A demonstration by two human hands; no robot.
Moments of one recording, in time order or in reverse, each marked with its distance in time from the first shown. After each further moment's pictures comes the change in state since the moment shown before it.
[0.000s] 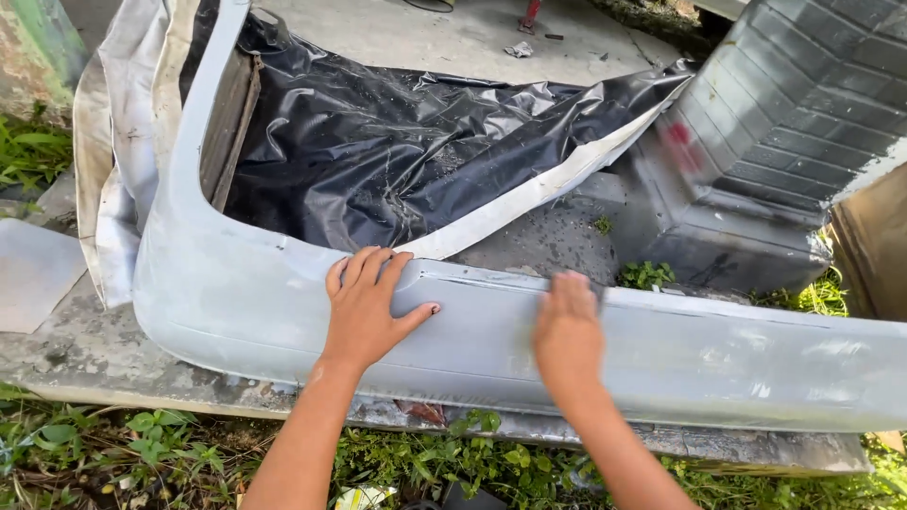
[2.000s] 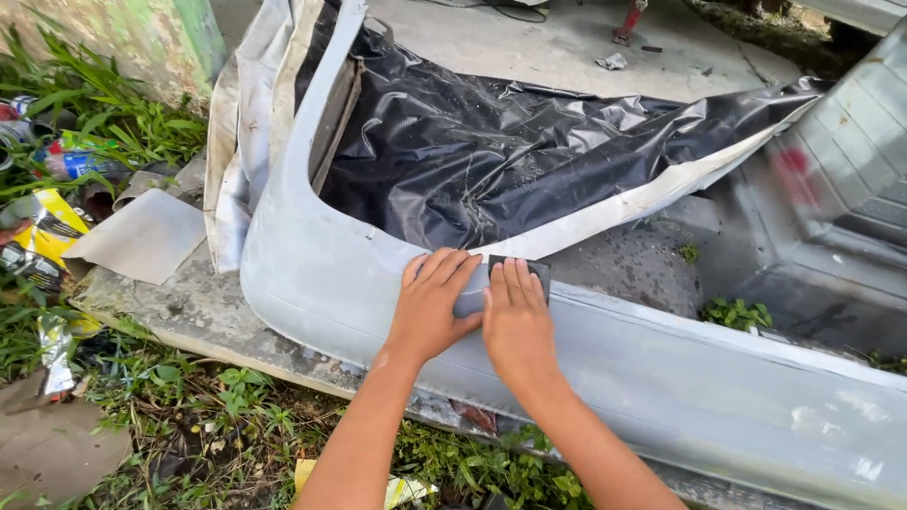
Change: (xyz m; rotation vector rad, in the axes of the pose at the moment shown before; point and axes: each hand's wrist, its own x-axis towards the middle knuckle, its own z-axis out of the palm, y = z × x) left_hand 0.000 -0.025 0.016 -0.012 -0.012 0.048; right_hand 0.031 -0.143 0.019 0.269 0.153 -0.306
